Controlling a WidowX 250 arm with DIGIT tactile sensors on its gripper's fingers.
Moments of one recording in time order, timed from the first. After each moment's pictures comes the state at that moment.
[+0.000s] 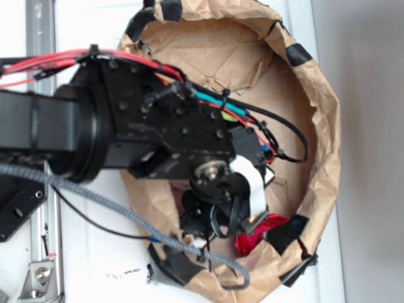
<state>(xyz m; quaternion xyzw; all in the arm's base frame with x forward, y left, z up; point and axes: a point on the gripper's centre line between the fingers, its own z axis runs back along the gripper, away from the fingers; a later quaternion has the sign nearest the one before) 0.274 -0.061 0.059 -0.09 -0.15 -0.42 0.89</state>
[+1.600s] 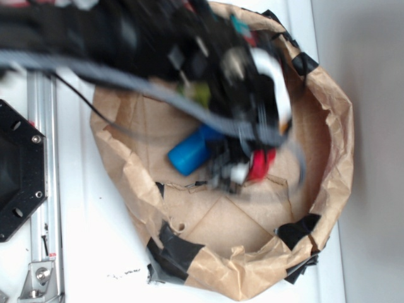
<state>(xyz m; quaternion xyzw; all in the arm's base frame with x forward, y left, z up) 0.293 0.043 0.082 -0.09 -0.19 -0.19 0.96</state>
